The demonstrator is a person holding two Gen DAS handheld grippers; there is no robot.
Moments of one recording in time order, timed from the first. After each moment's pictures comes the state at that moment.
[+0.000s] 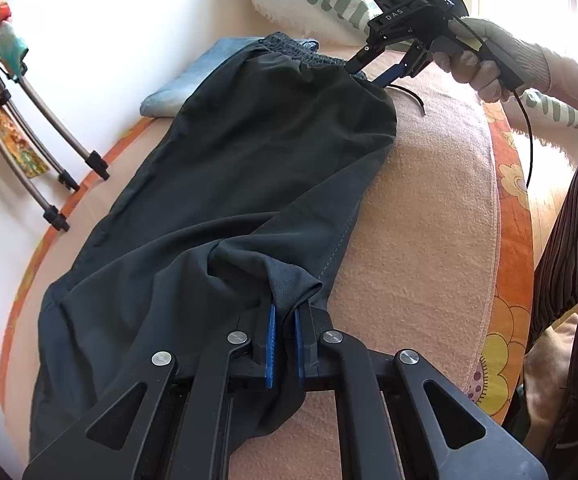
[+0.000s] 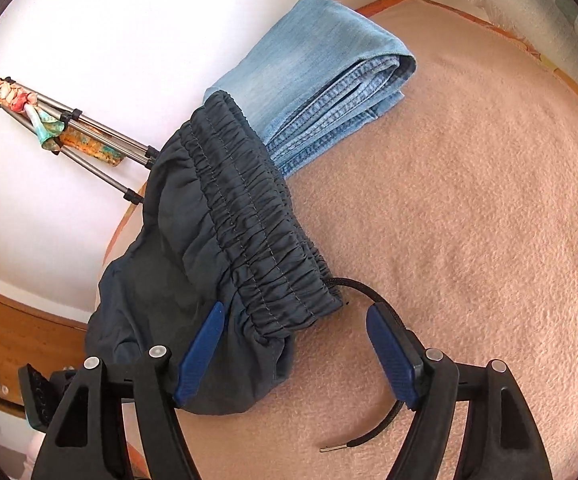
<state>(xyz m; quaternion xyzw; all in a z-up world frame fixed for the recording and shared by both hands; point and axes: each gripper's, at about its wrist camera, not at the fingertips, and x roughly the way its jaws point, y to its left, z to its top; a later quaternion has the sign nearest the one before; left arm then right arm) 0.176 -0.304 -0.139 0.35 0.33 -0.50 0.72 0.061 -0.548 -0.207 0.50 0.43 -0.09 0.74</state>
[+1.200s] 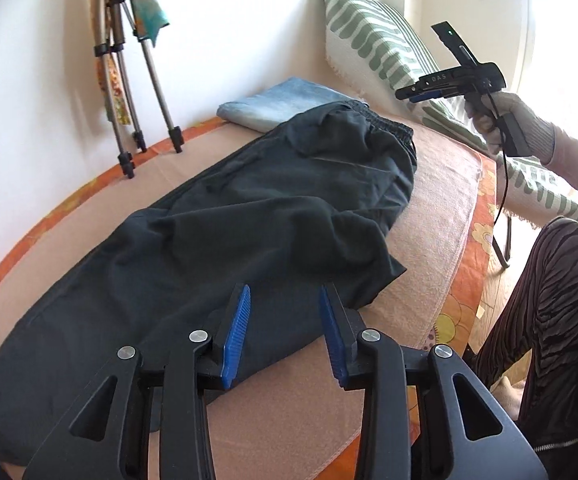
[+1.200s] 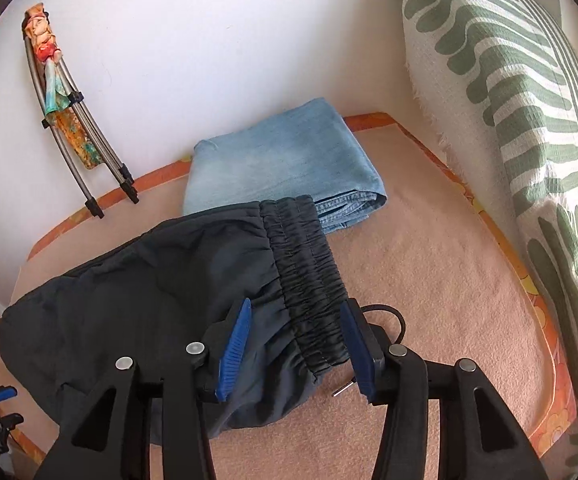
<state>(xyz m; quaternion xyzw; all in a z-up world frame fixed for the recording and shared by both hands) 0.173 -0.181 -0.080 0.20 0.34 -0.45 0.80 0.061 -0.501 -0.087 0.27 0.41 -0.23 0.84</state>
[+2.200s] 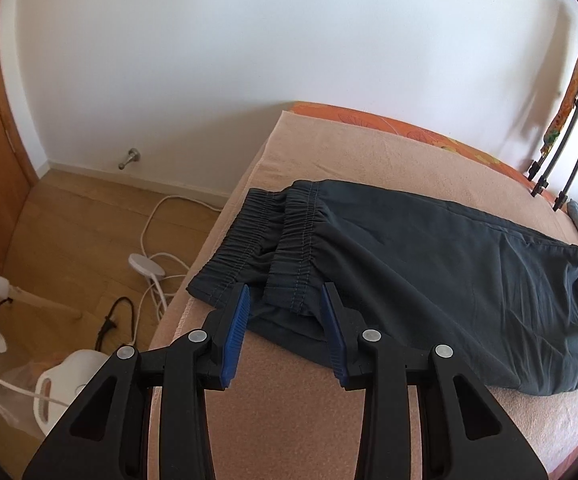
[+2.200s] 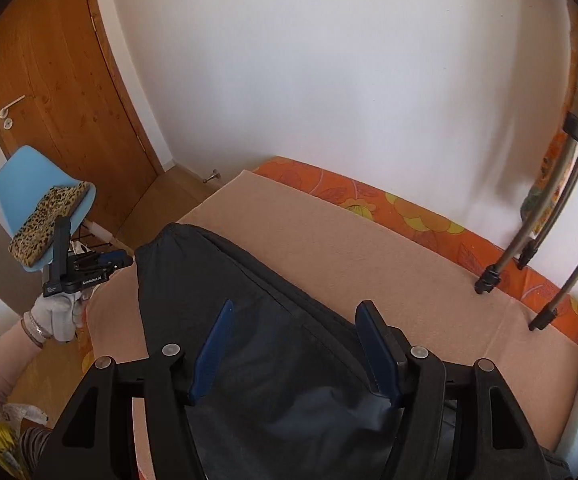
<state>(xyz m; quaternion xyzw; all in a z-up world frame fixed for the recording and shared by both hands) 0.342 0.179 -0.154 -0.04 0.42 -0.03 0.91 0.447 -0.163 -0.017 0.08 0.43 0.22 0.87</state>
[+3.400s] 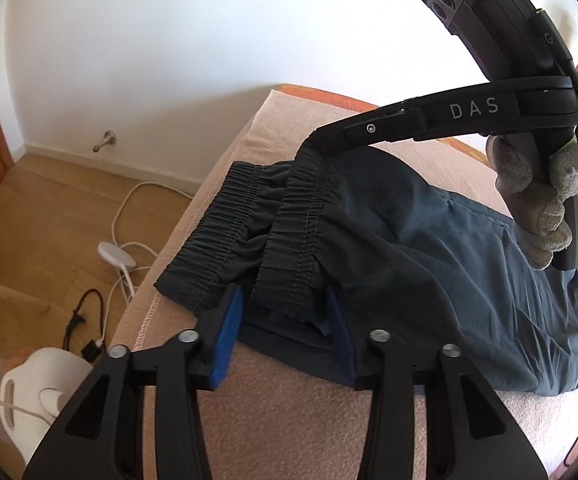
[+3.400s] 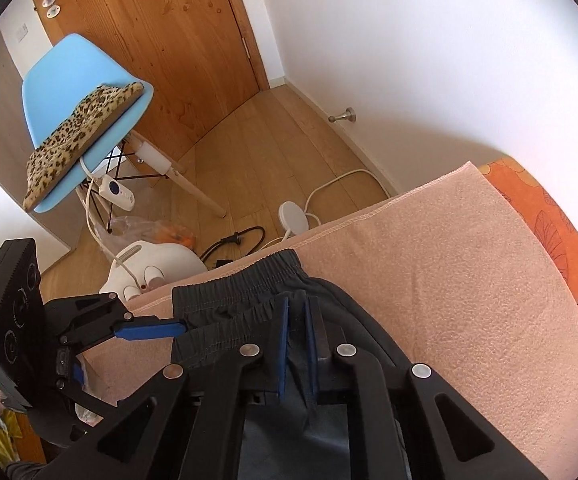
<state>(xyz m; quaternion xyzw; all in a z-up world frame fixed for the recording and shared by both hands) 0.361 0.184 -0.187 -0.06 0.43 -0.06 0.90 0.613 0.136 -0.107 -0.02 0.47 0.39 0.79</state>
